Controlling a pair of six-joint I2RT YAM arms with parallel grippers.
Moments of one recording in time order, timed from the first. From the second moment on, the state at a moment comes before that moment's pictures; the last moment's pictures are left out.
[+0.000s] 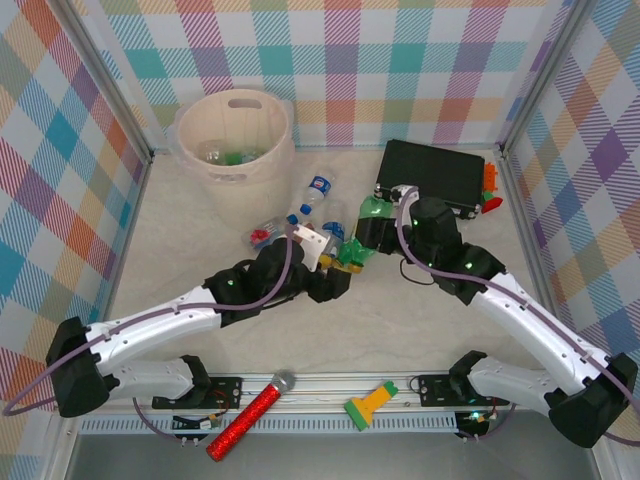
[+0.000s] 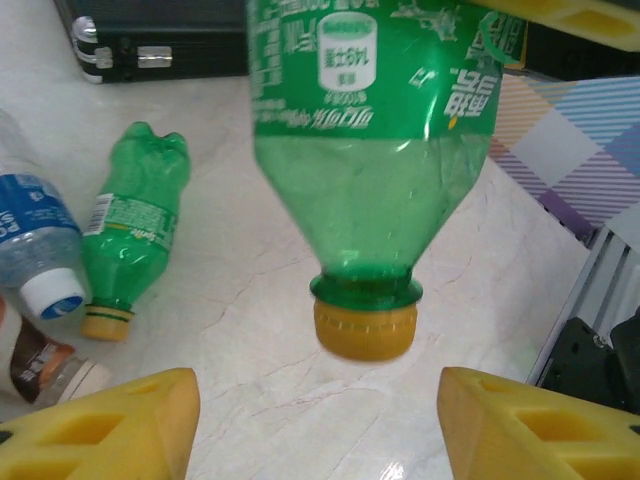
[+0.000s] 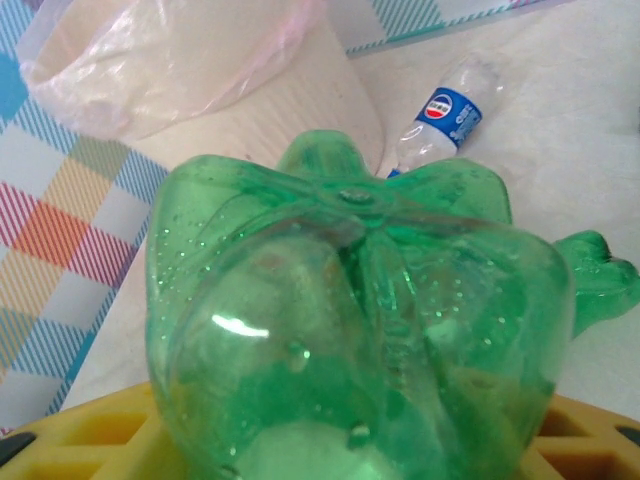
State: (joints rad) left arm -1.01 1.18 0.90 -0.21 -0.01 -0.40; right arm 0.67 1.04 1.01 -0.42 -0.05 0.57
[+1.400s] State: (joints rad) left arm -1.03 1.31 0.93 -0.07 0.05 -0.42; right arm 0.73 1.01 1.02 -0.46 0.04 0.57
